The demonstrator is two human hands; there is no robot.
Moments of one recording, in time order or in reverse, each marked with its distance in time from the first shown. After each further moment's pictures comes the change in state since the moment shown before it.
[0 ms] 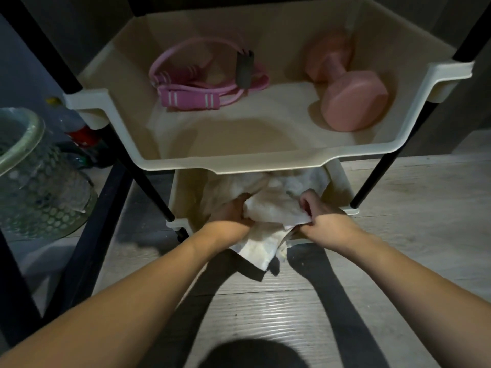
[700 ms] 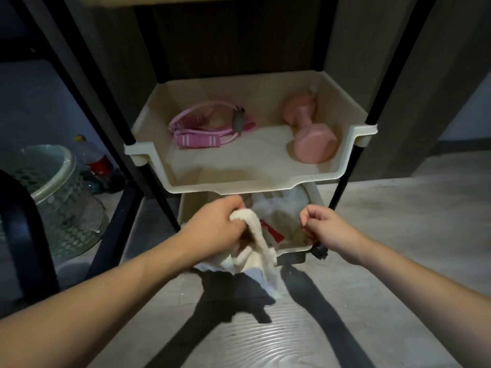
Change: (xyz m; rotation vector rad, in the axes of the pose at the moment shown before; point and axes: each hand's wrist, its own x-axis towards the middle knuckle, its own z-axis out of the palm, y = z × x) left_hand -0.116 0.077 -0.087 0.066 0.145 0.235; right_hand -0.066 -0.025 -0.061 0.831 0.019 0.049
